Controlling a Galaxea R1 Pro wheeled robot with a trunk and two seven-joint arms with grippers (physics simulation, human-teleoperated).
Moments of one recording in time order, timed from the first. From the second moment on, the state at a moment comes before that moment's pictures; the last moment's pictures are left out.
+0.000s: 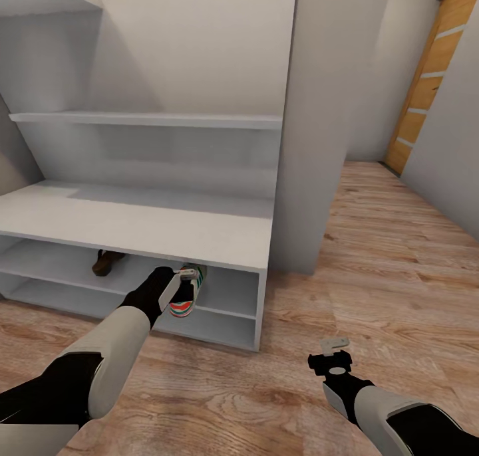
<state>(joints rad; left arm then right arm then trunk) -1.05 -0.09 0.04 -0.41 0.09 0.75 0.17 -0.81 0.00 0.26 0.05 -0.06 -0.15 -0.25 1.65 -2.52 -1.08</state>
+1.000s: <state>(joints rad) -1.05 -0.09 0.04 -0.38 0.09 0.70 0.17 -0.81 0.00 0.26 0.05 -0.06 -0.15 -0.25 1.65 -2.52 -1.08</state>
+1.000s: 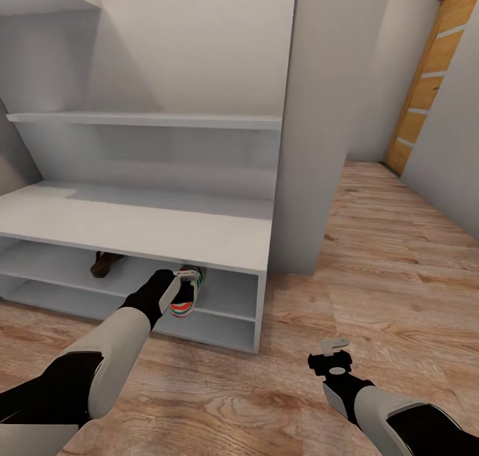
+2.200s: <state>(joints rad) -1.05 -0.09 0.04 -0.32 0.09 0.65 0.17 -0.81 0.00 0.26 0.05 -0.06 -0.15 -0.25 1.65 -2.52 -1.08</state>
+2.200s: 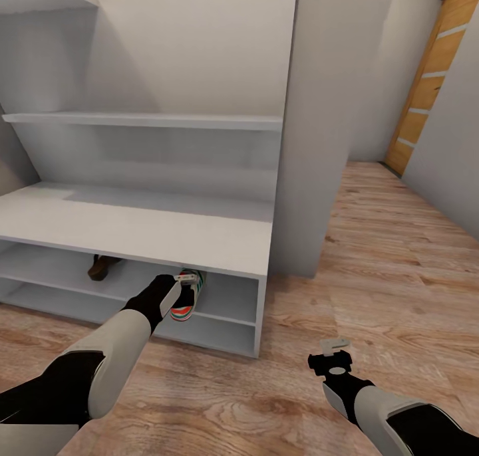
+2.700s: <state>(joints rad) -1.05 -0.09 0.04 -0.32 0.09 0.65 0.17 -0.81 0.00 0.26 0.05 -0.06 -0.15 -0.25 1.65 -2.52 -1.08</state>
